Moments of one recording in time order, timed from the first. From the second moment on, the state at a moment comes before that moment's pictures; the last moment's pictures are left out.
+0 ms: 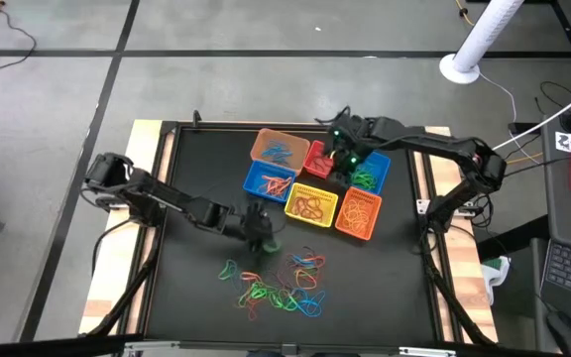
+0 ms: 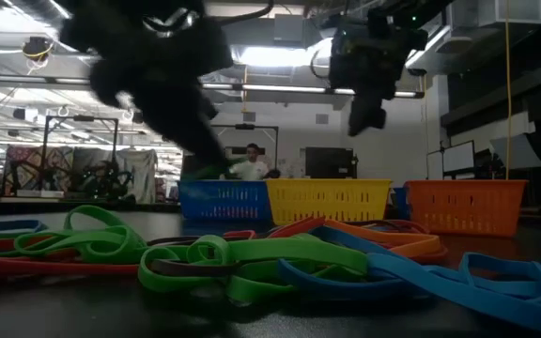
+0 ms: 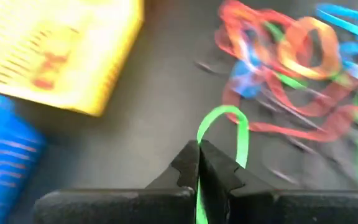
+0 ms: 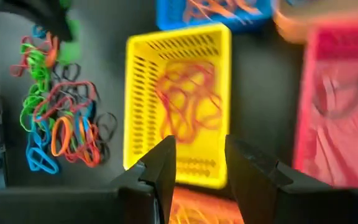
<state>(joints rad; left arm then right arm) -0.21 1.60 0.82 -0.04 -0.19 -0.12 -0.45 1.57 1.28 -0.86 -0.46 -0.06</state>
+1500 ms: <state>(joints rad) -0.04 1.60 0.82 0.47 -0.23 0.22 -0.06 1.58 1.28 -0.58 -0.10 0.32</state>
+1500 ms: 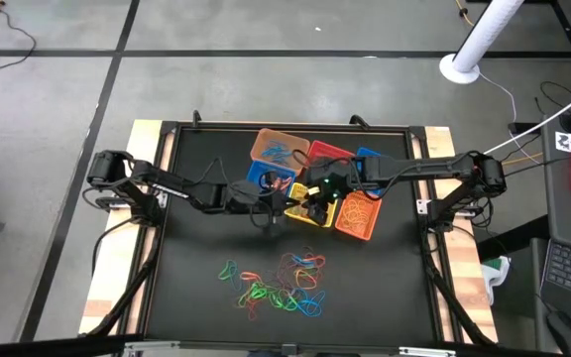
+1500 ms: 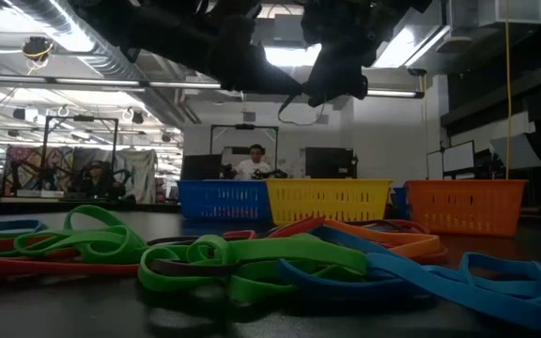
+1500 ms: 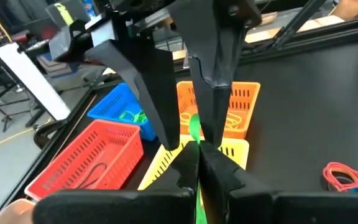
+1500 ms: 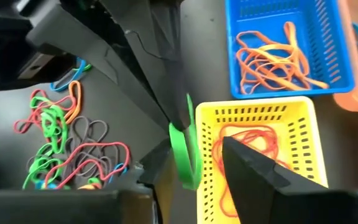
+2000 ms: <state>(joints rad) -0.04 1.60 0.82 0.46 -0.23 0.09 -0.07 1.58 1.28 -0.64 -0.13 0.25</state>
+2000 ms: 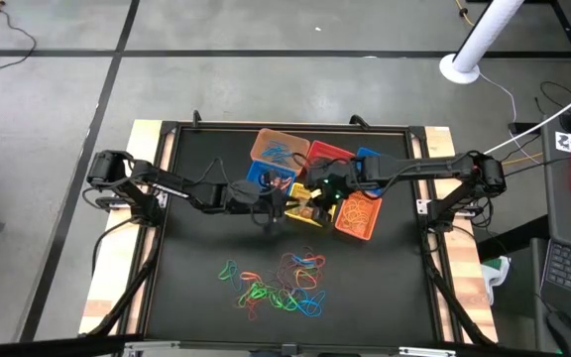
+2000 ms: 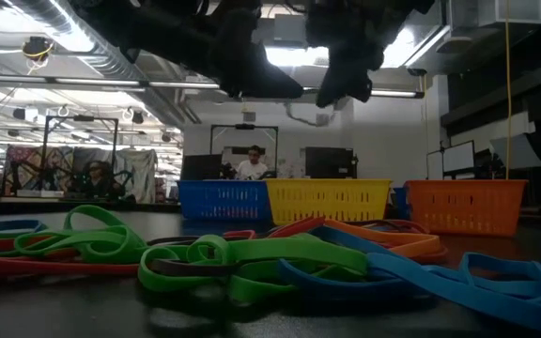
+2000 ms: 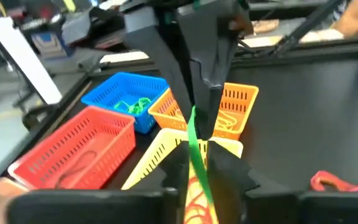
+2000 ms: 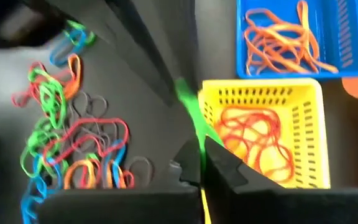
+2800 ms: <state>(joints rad) -0.08 1.60 0.82 0.24 -0.23 -0.17 -0.51 1.57 1.28 -1.20 0.00 -0.02</state>
